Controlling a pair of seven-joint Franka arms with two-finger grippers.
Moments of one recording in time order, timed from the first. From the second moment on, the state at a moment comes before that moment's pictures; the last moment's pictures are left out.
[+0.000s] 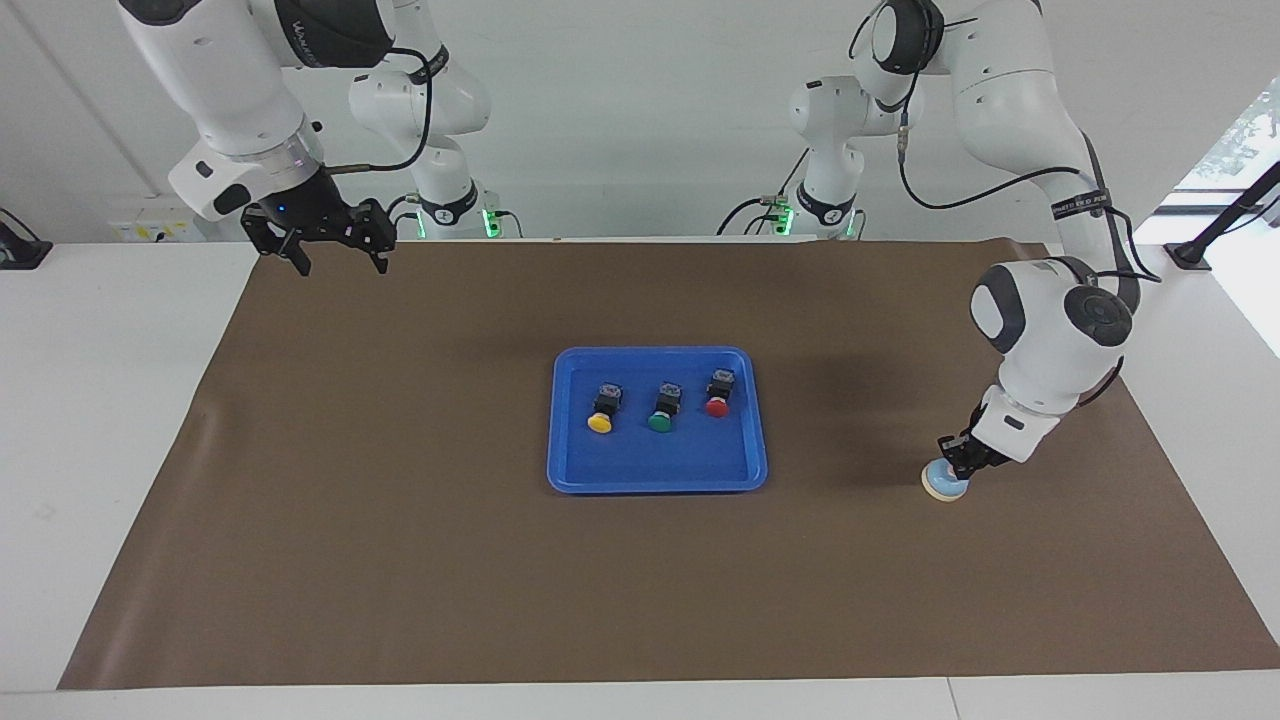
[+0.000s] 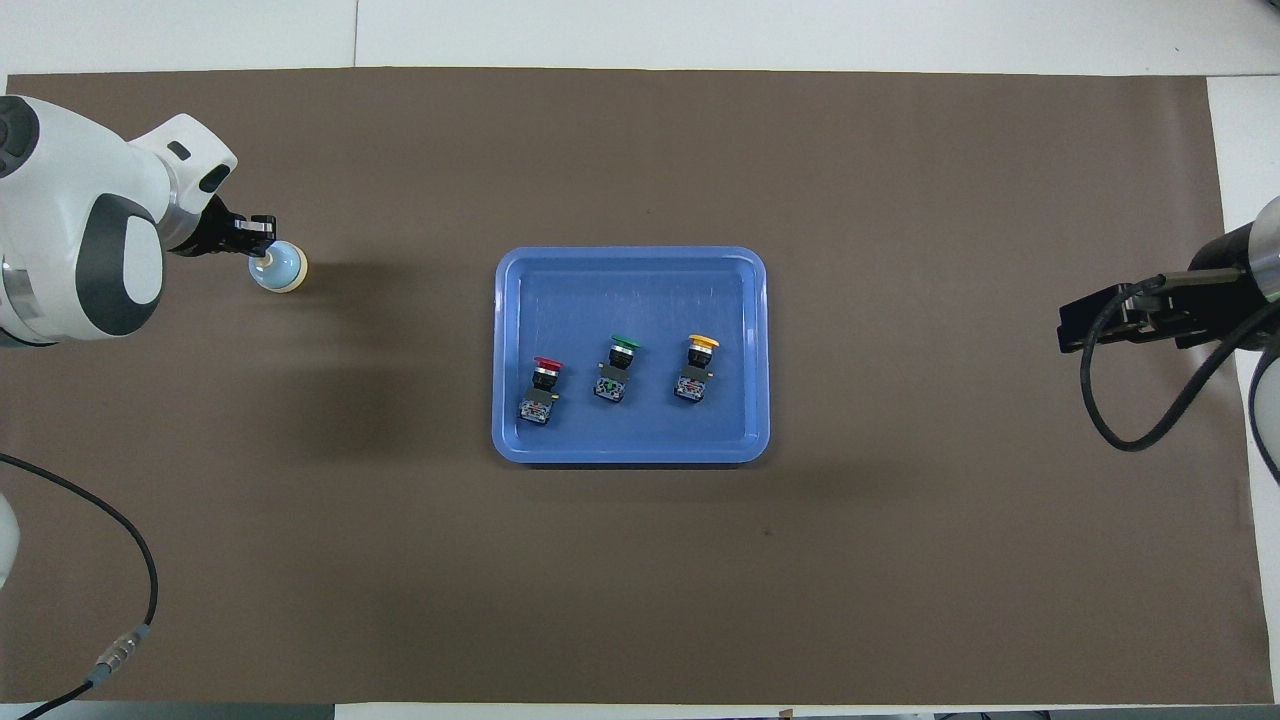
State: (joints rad) left arm -0.01 0.44 -0.01 -1.70 0.00 2.21 0.01; right arm -0.03 -0.03 0.07 -1.63 0.00 1.51 0.03
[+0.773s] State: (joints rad) left arm -0.02 0.39 0.00 -1.67 0.00 2.12 0.01; right arm -0.03 -0.03 0.07 -1.63 -0.02 1.51 0.03
